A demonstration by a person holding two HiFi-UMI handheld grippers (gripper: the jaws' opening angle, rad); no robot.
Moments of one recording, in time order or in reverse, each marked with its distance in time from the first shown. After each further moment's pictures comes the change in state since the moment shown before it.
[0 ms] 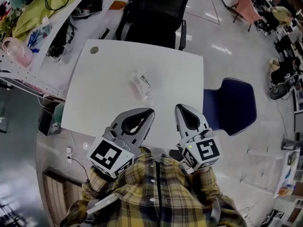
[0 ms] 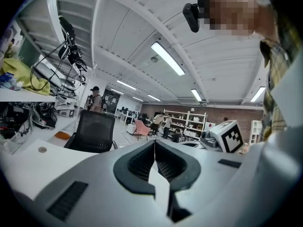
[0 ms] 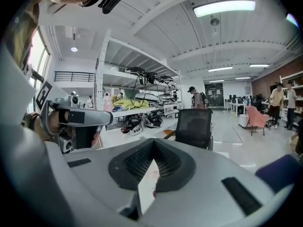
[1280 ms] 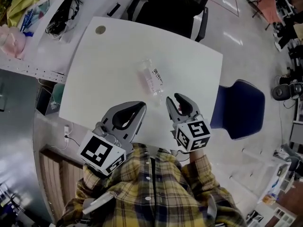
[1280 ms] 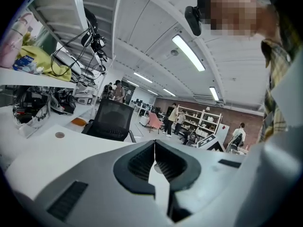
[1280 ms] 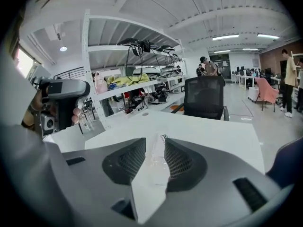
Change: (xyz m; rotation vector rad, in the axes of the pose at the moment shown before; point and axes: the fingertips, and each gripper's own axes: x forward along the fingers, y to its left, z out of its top) left arm -0.007 0.106 -0.029 -0.144 0.083 0.154; right arm 0.127 -0.001 -0.105 0.117 0.303 0.119
